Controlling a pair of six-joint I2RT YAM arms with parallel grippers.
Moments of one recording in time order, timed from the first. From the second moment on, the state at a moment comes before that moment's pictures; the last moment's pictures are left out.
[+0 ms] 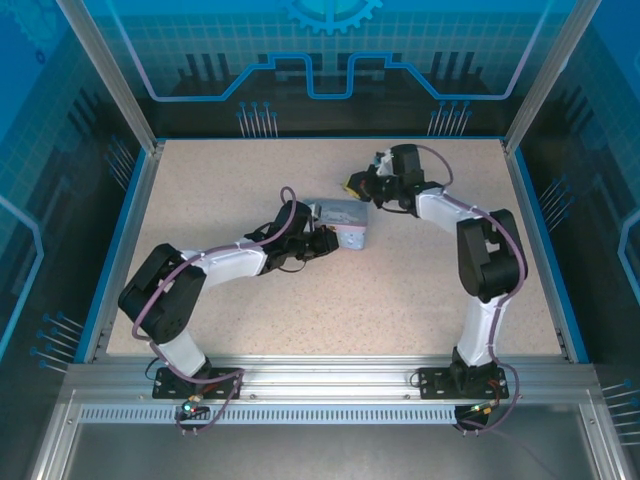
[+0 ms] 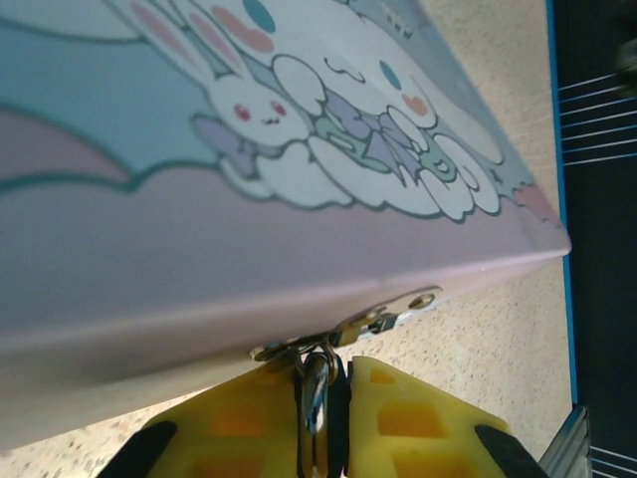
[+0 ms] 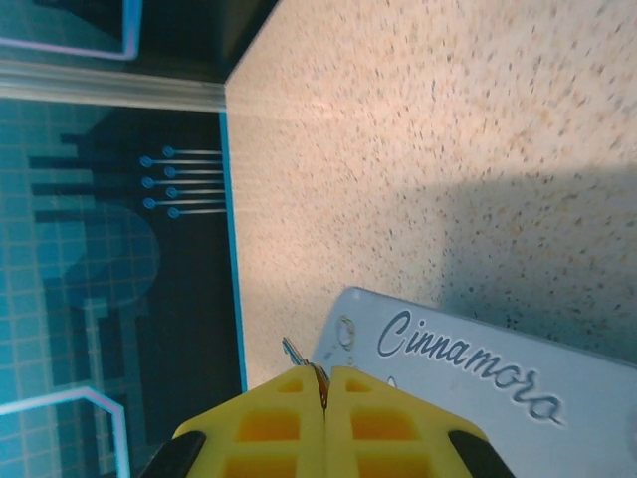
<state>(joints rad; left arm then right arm) -0.59 1.69 0.93 0.07 0.29 -0.88 0.26 1.92 1.33 0.01 -0.67 0.99</state>
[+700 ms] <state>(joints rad) -0.53 1.70 0.92 0.21 0.43 -1.12 0.27 1.28 0.59 0.21 -0.71 1.01</state>
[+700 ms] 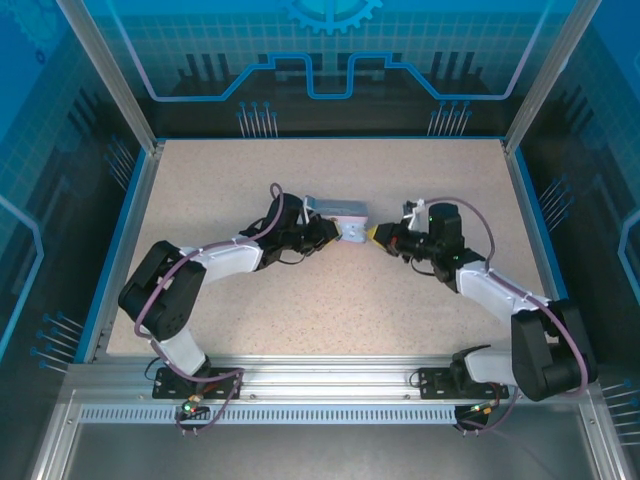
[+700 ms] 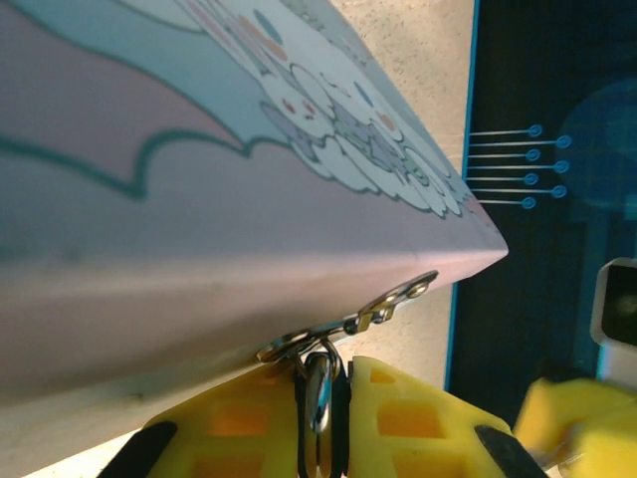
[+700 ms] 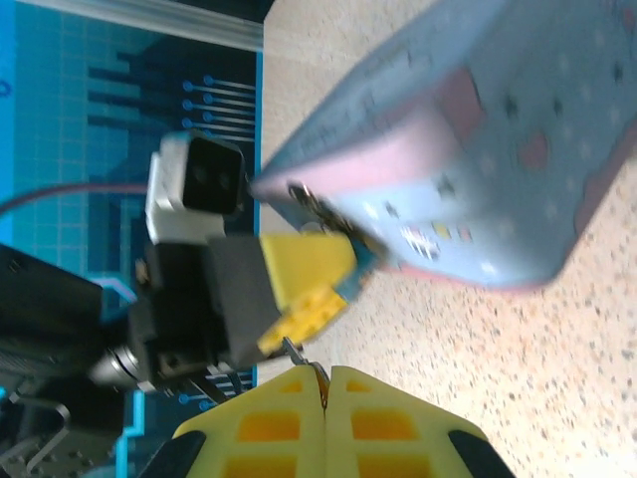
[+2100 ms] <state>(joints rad) -0.51 1.71 0.83 0.50 0.47 -1.35 0.41 1.48 0.45 0.75 -0.49 1.40</state>
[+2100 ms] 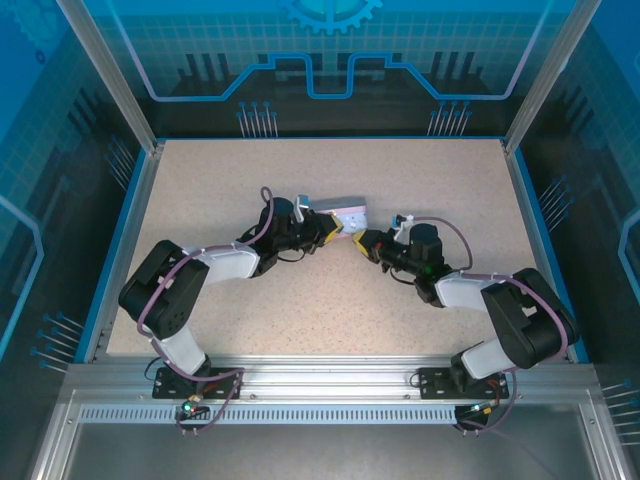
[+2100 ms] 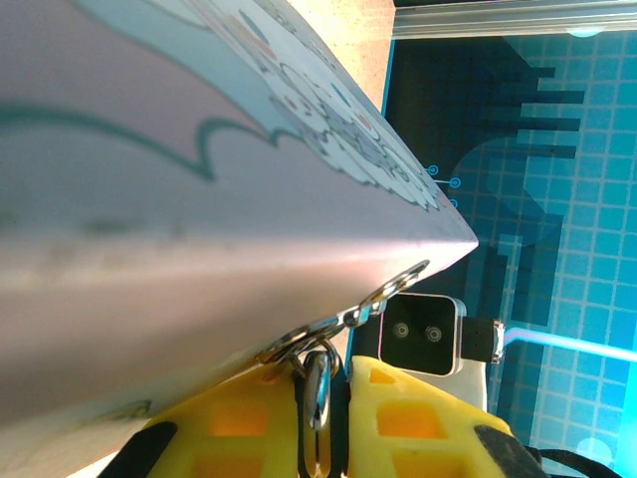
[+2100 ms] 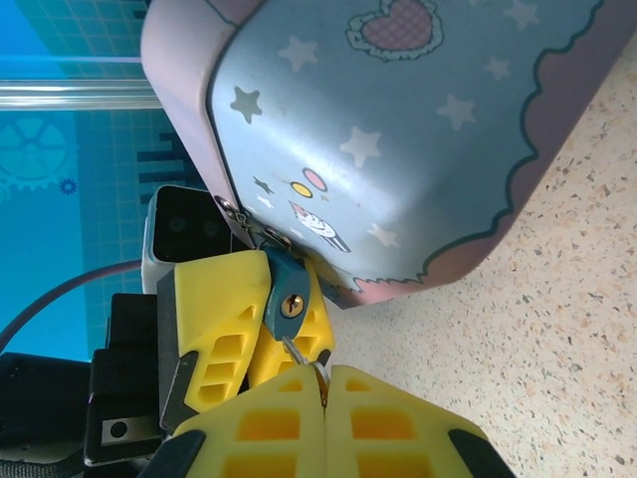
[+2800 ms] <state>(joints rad) -0.51 1.71 0.83 0.51 0.47 -1.35 0.43 1.52 0.47 0.75 -0.47 1.40</state>
